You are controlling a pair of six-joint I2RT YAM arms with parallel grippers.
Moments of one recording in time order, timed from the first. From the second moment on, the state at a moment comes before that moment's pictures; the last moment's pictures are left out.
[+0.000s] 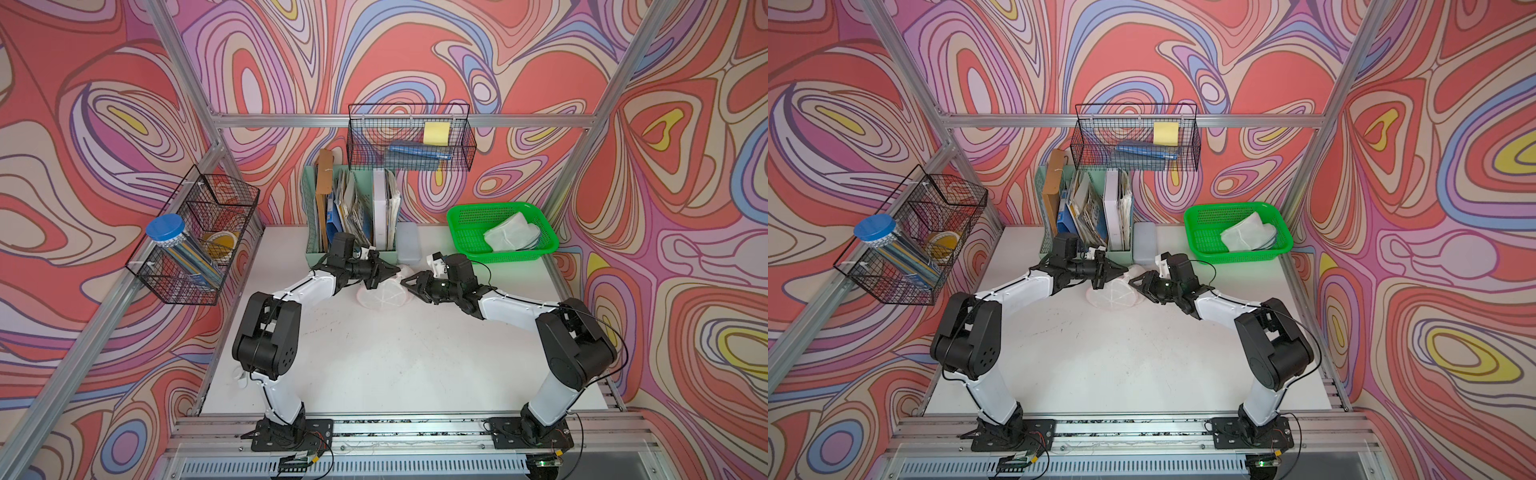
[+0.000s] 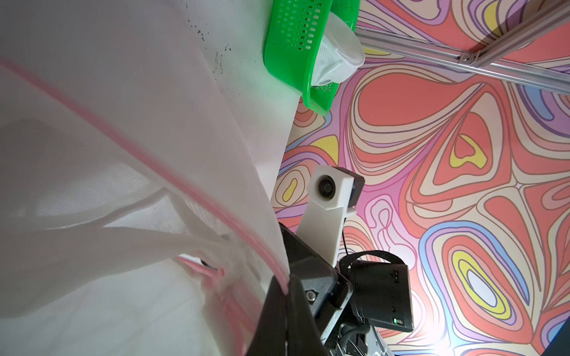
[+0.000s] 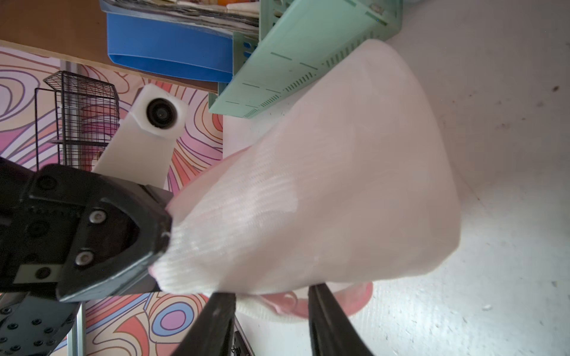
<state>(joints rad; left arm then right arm) -0.30 1.80 1.19 0.03 0.94 -1.29 0.48 1.73 0.98 0.26 -0.56 1.01</state>
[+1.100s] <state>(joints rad) -0.30 1.79 1.18 0.05 0.94 -1.30 0.46 1.72 0.96 0.32 -0.59 1.07</state>
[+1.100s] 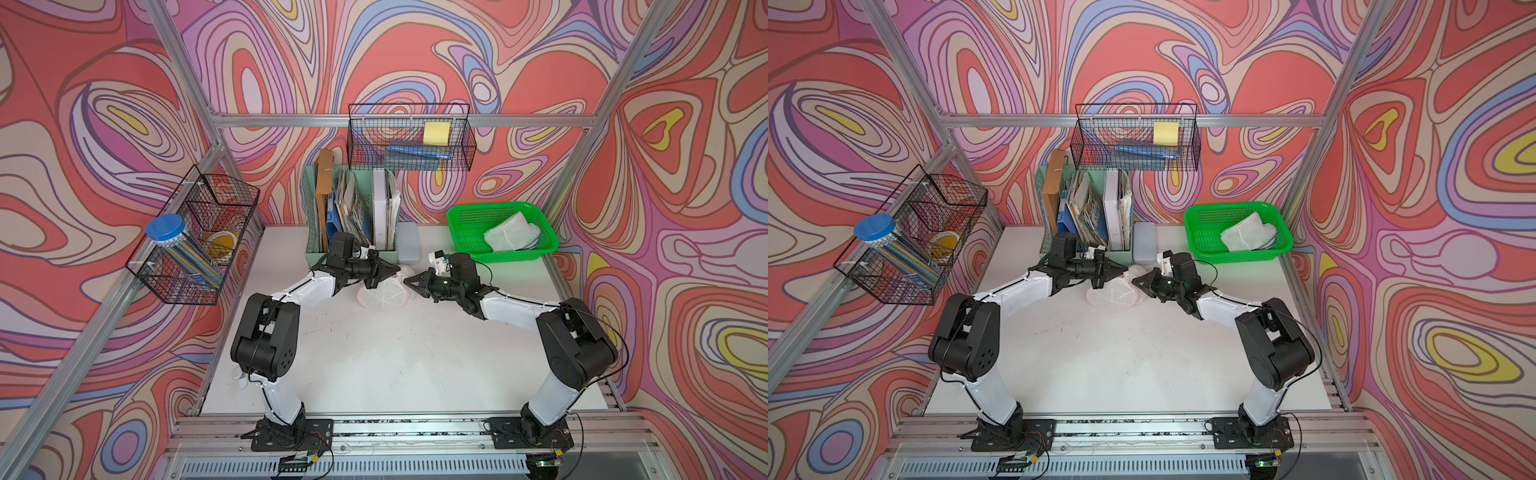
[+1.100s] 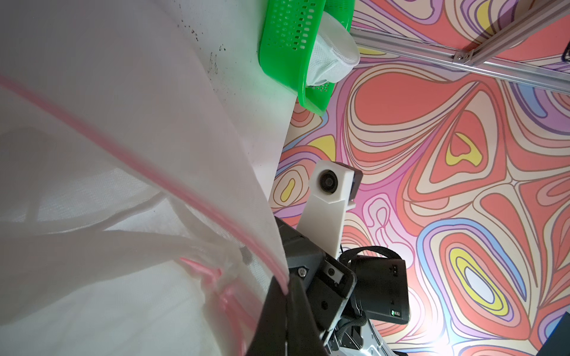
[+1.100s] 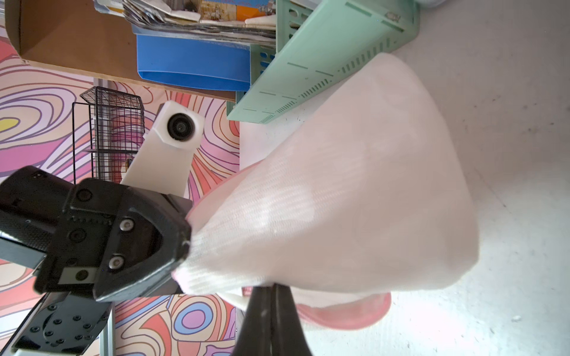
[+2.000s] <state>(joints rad) -0.16 1.74 1.21 -0.29 0.82 -1.14 0.44 1.55 0.93 0.11 -0.53 0.89</state>
